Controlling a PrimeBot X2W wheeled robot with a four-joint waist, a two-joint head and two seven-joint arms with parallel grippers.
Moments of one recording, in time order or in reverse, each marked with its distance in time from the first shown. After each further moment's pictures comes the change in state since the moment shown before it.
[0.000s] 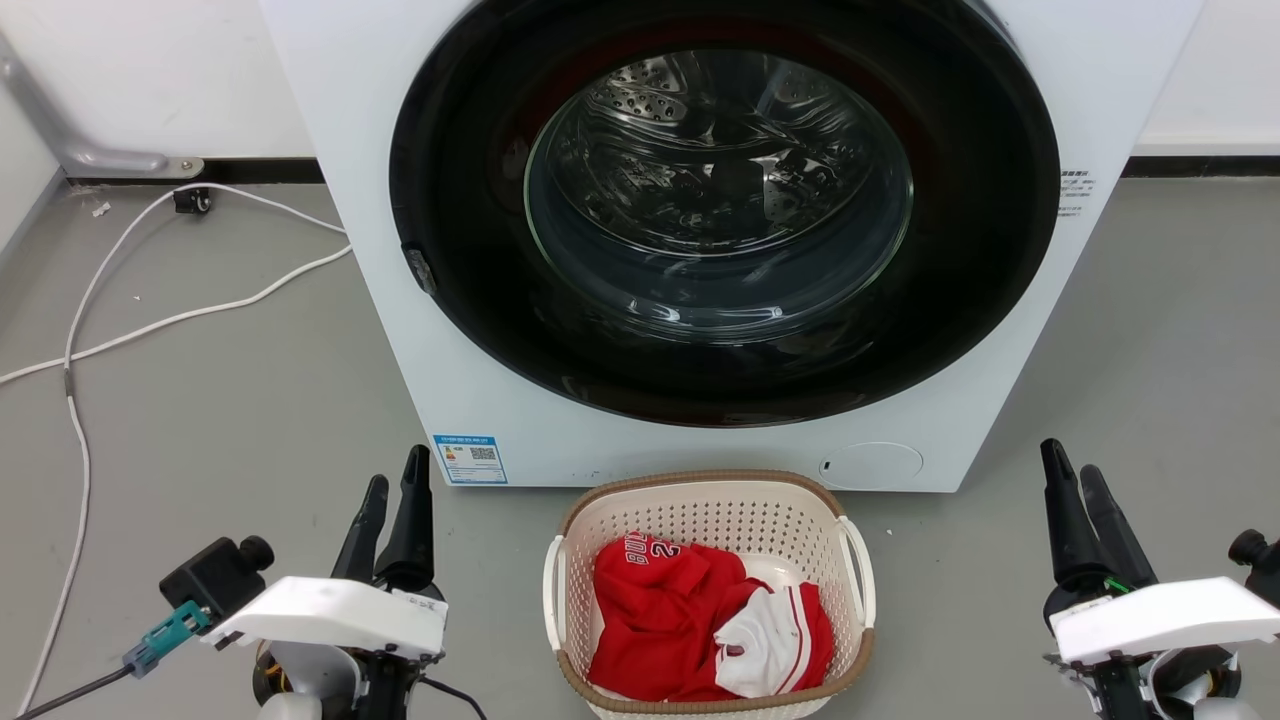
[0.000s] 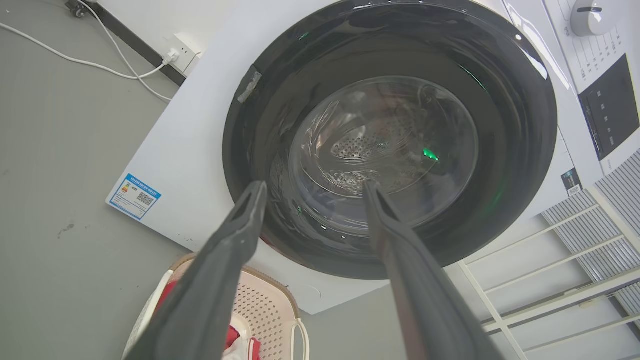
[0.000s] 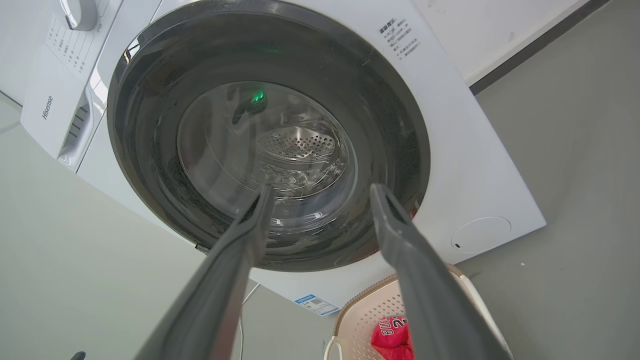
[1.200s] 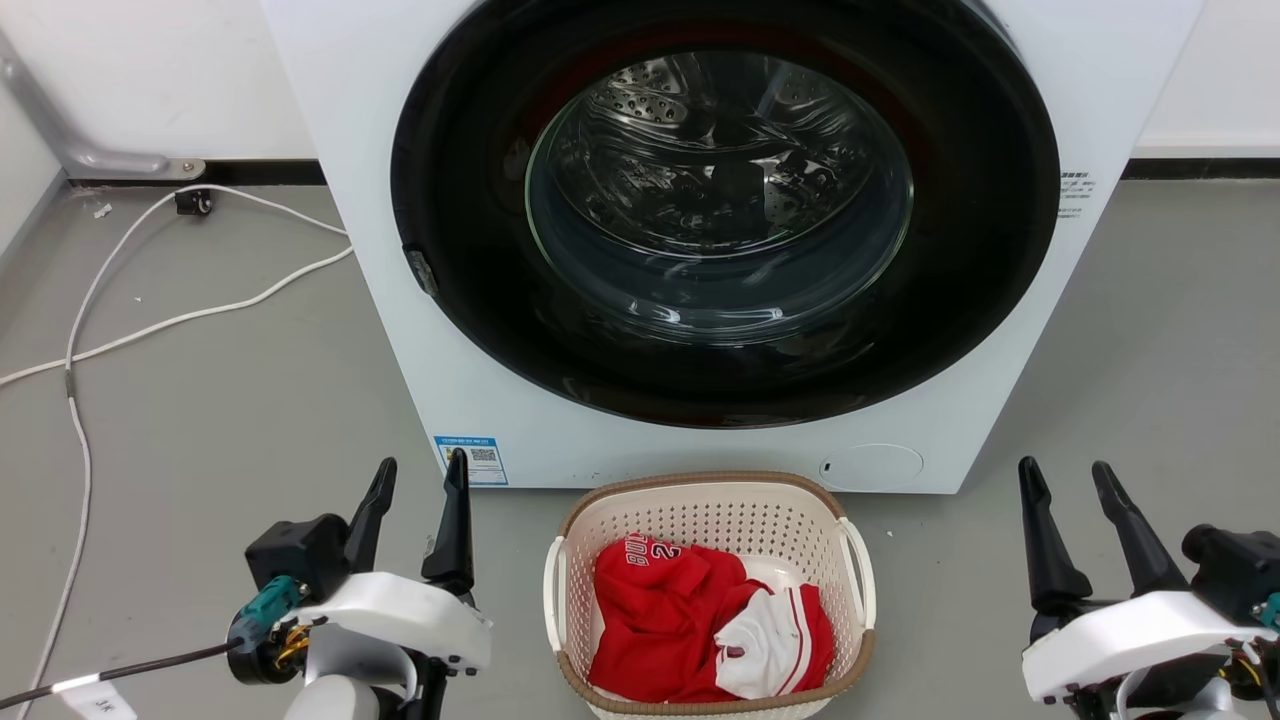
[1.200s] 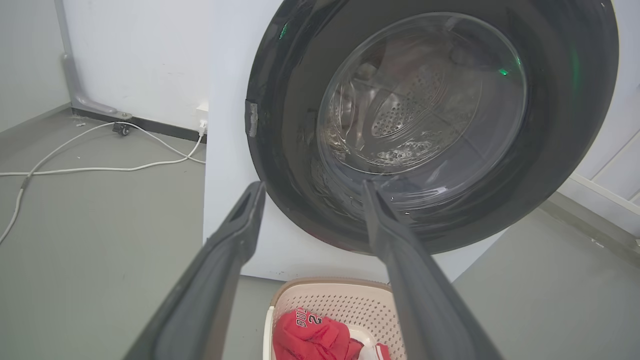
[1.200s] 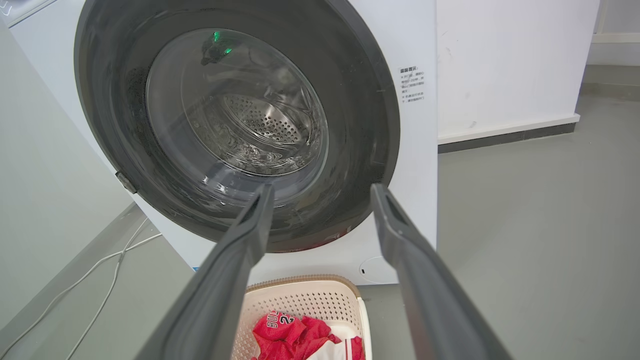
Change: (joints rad) left arm -0.036 0.033 -0.079 0.070 0.461 0.053 -0.095; right arm 0.047 0.001 0.006 -0.098 -0.497 0.000 0.004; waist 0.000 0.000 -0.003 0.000
